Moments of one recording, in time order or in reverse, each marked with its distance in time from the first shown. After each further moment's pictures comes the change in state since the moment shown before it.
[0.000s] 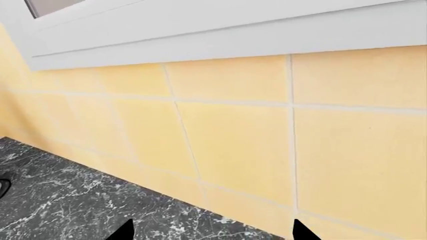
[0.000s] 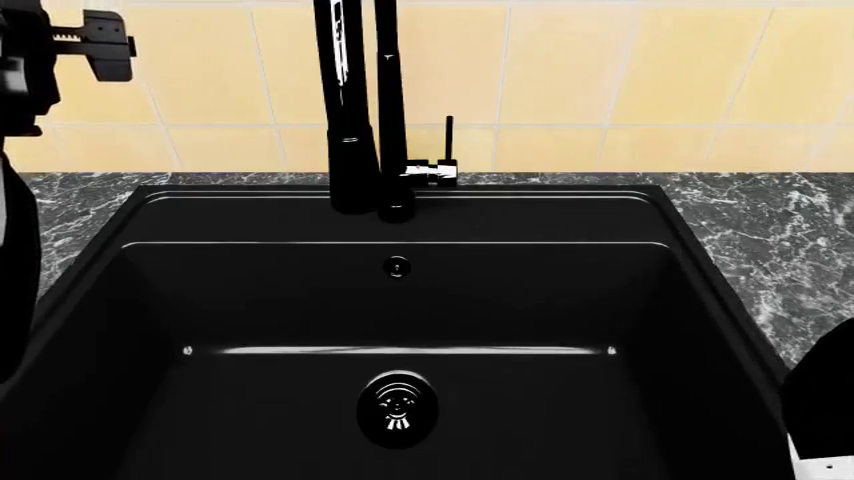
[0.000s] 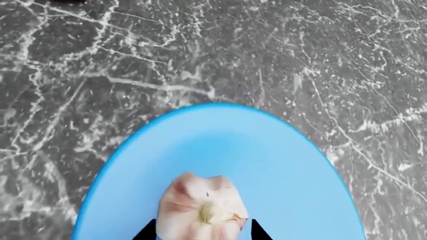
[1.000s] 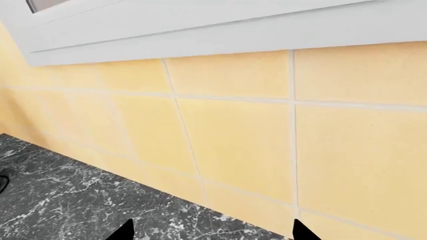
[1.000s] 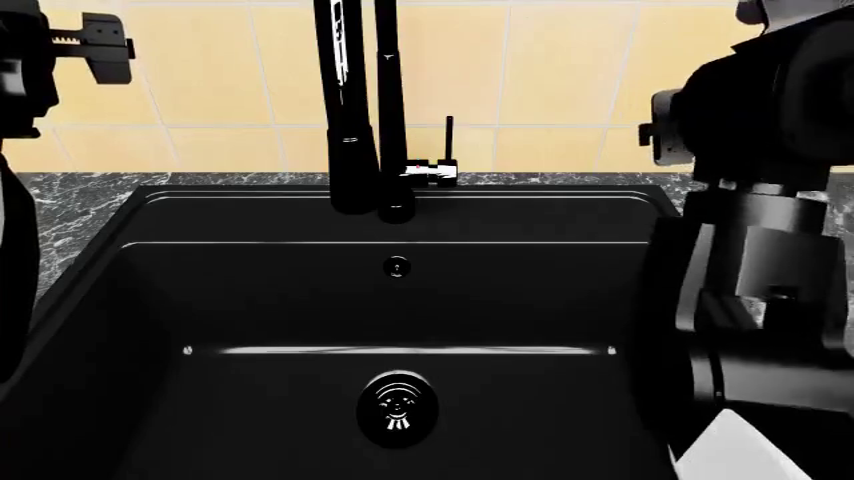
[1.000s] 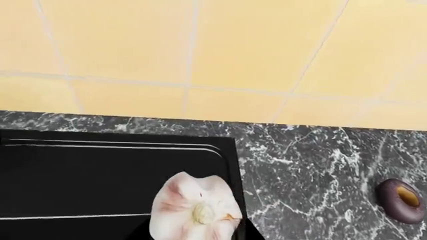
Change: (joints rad) left arm 0.004 -0.005 -0.005 0.000 -0.005 -0.001 0.001; right arm 0.157 -0.324 -0.878 -0.076 0.268 0.338 -0.574
